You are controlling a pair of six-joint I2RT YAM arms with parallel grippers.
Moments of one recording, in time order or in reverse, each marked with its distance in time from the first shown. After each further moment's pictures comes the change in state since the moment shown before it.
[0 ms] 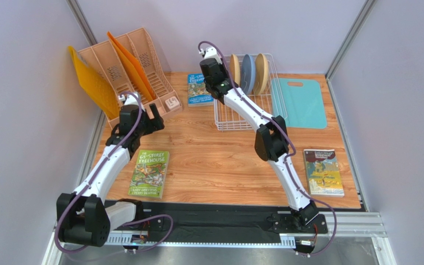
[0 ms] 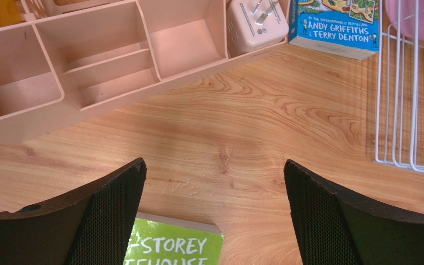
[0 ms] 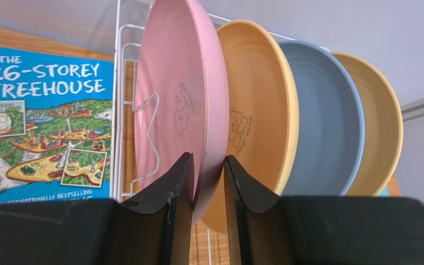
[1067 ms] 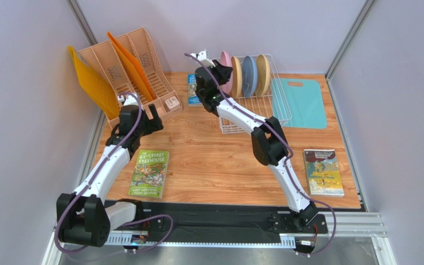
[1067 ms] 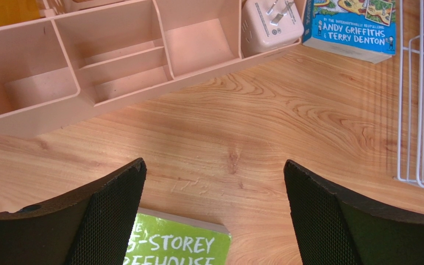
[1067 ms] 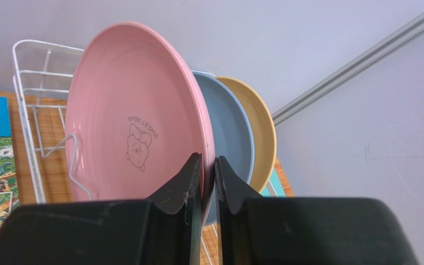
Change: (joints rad) left arm 0.000 -0.001 0.000 -0.015 -0.041 0.001; right arm 0.086 -0.034 -0.216 0.613 0.403 -0.522
